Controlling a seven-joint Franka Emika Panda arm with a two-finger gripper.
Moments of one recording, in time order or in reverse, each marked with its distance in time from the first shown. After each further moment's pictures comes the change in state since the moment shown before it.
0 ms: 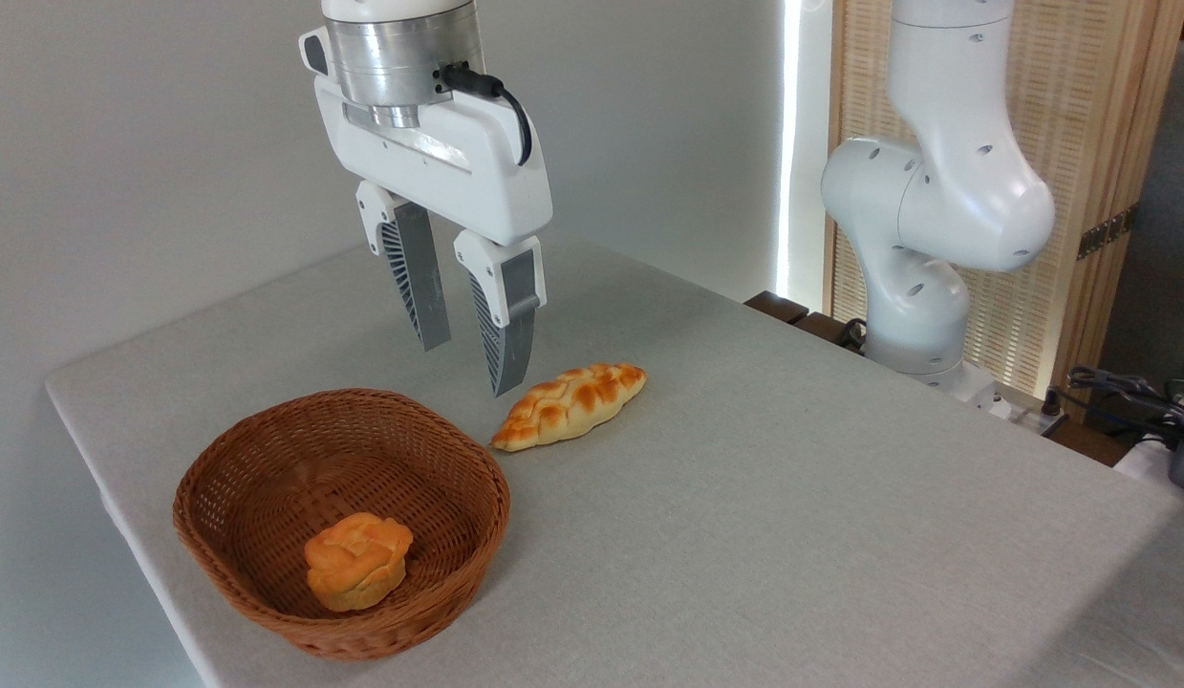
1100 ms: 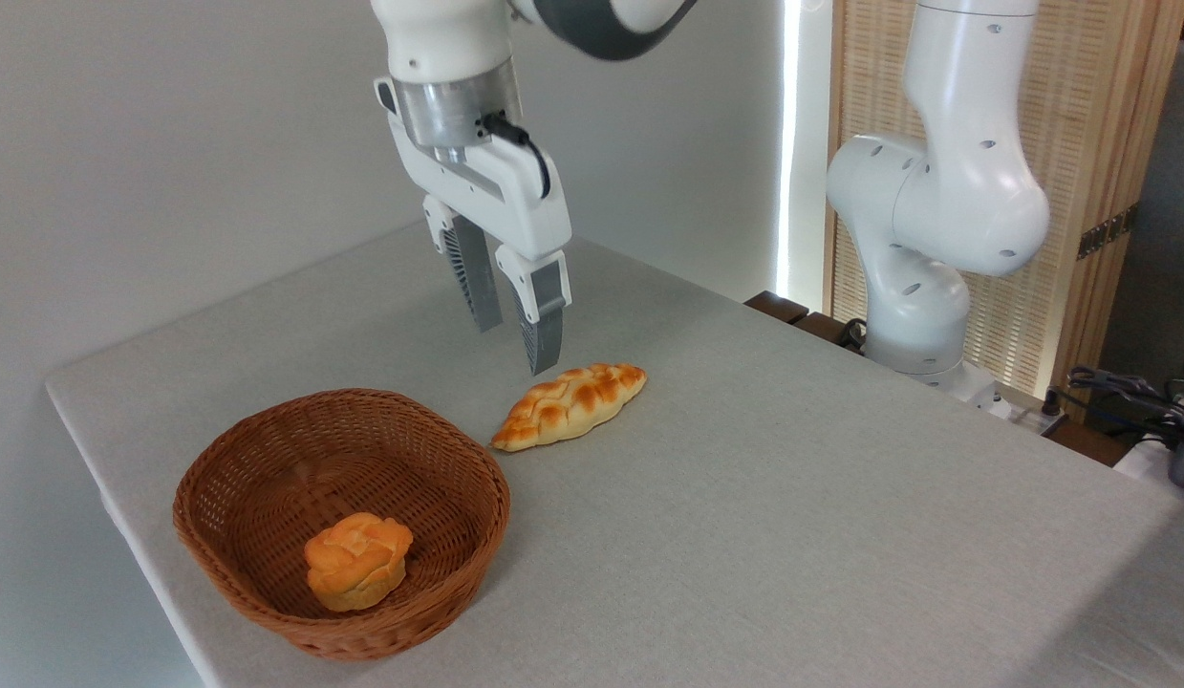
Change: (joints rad) arm -0.146 -0.188 -0.020 -0.370 -0.028 0.105 -0.024
